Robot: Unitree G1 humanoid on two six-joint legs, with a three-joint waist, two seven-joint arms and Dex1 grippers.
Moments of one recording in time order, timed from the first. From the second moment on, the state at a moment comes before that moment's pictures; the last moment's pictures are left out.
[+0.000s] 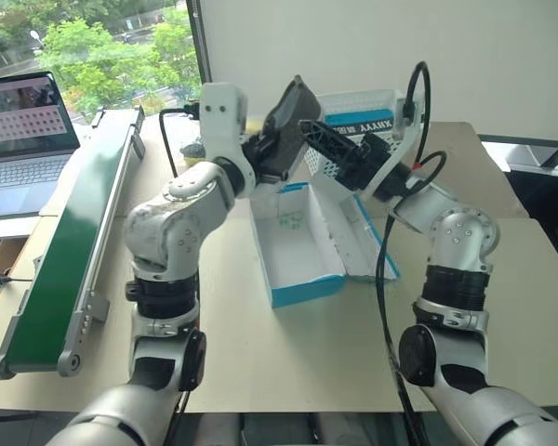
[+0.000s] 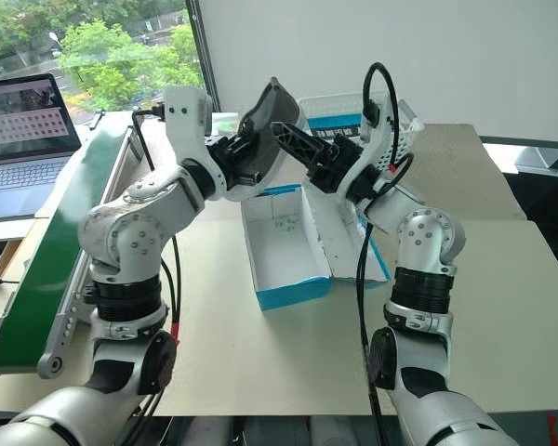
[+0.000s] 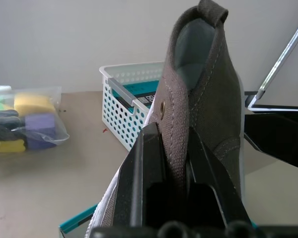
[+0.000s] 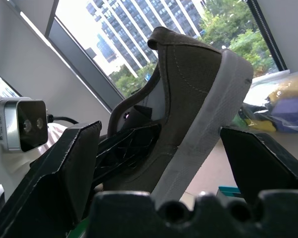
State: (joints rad) left arm -0.87 0.10 0.11 -0.25 -0.47 1.02 -0.03; right arm -0.87 -0.18 -0.35 0.02 0.85 0.96 0.36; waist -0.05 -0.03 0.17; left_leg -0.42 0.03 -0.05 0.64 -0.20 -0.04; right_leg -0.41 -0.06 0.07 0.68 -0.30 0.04
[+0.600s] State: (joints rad) left arm -0.93 0.07 0.14 -0.25 -0.51 1.12 -0.01; right arm -0.87 -0.19 -0.36 0.12 0.85 0.92 0.31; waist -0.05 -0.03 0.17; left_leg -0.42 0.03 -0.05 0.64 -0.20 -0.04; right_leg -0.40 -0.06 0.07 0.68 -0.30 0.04
